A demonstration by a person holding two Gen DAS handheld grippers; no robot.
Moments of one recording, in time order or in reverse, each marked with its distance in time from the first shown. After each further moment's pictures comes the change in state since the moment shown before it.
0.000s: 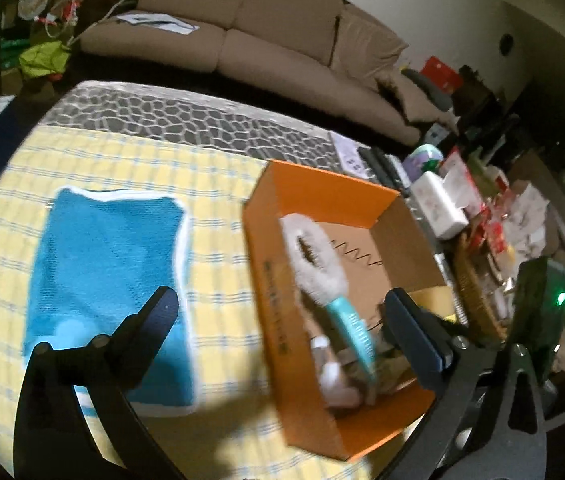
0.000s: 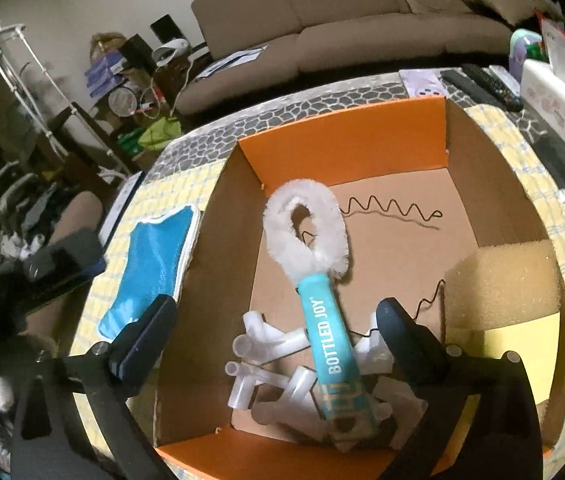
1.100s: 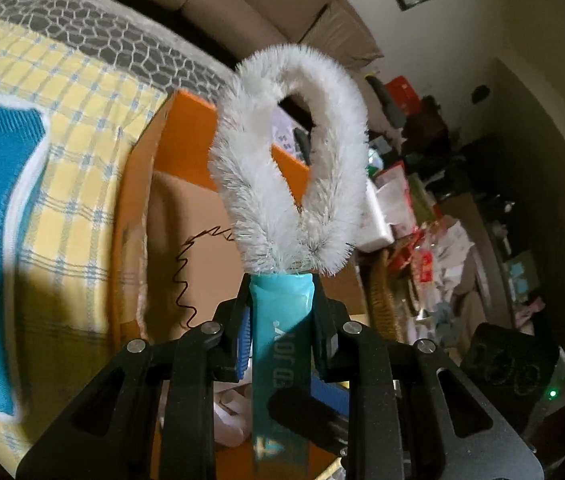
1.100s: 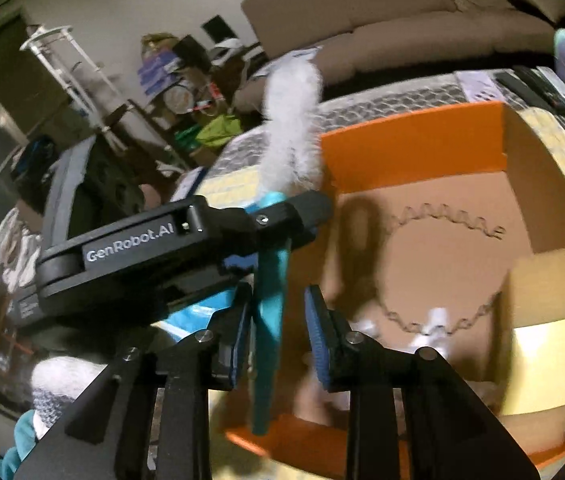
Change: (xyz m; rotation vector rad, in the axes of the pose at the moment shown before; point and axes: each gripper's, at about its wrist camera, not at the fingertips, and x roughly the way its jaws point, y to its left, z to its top) left arm 0.105 -0.033 0.003 -0.249 0.102 -0.353; right arm -0.007 0.007 -0.006 -0.037 0.029 0.194
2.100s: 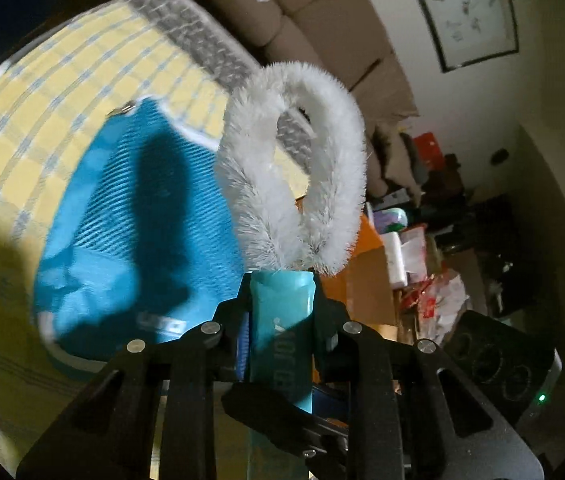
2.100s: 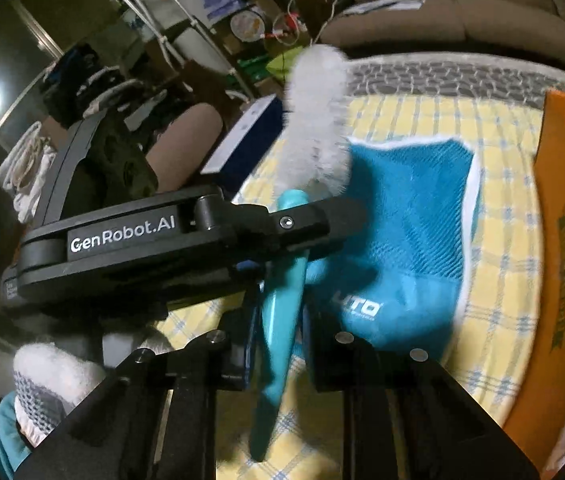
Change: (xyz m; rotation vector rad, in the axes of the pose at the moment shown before) left arm -0.152 0.127 0.009 -0.165 -0.111 0.015; right arm 0.125 0.160 -0.018 -0.194 0.171 0.159
